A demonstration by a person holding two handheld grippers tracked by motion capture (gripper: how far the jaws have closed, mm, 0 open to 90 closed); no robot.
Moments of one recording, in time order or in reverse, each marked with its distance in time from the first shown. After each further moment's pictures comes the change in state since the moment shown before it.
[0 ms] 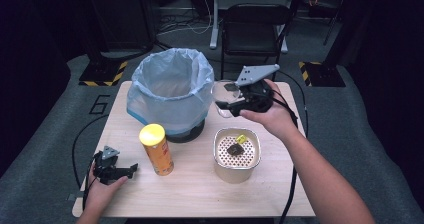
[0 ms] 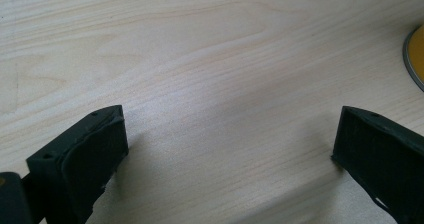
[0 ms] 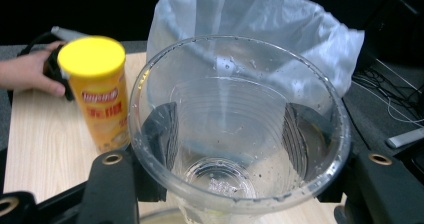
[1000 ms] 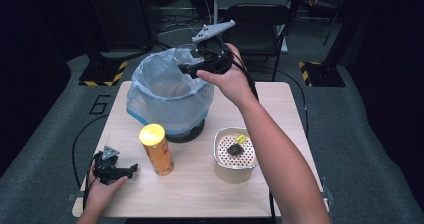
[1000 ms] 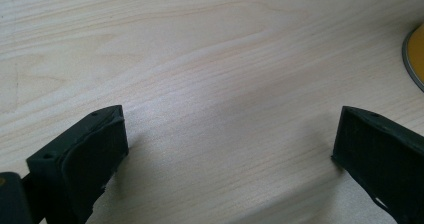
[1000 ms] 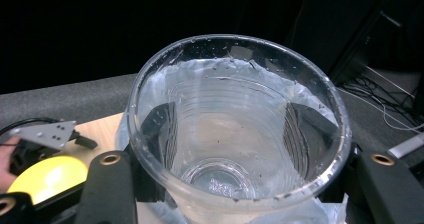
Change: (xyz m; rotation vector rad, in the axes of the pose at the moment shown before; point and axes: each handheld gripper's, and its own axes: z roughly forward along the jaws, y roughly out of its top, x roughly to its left) left arm 0.000 0.001 -0.002 0.016 -0.004 0.004; right arm -0.021 0.100 0.067 -0.041 -0.047 0.085
